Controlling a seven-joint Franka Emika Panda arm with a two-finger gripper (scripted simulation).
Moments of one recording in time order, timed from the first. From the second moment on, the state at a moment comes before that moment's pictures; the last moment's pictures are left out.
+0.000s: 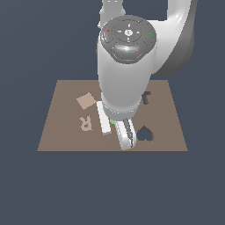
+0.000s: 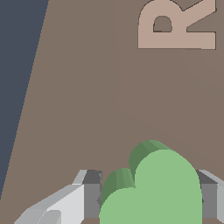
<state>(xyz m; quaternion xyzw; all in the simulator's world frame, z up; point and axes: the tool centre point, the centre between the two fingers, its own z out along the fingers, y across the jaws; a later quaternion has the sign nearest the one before) 0.055 0.019 0.035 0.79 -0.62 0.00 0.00</state>
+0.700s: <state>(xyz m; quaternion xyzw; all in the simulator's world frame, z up) 0.095 0.094 0.040 0.89 -0.45 0.00 0.00</state>
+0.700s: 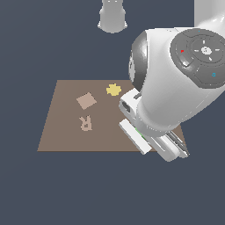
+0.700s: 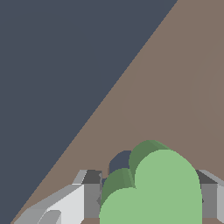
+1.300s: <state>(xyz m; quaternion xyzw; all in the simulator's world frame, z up) 0.099 0.111 0.037 0.91 -0.41 0.00 0.00</state>
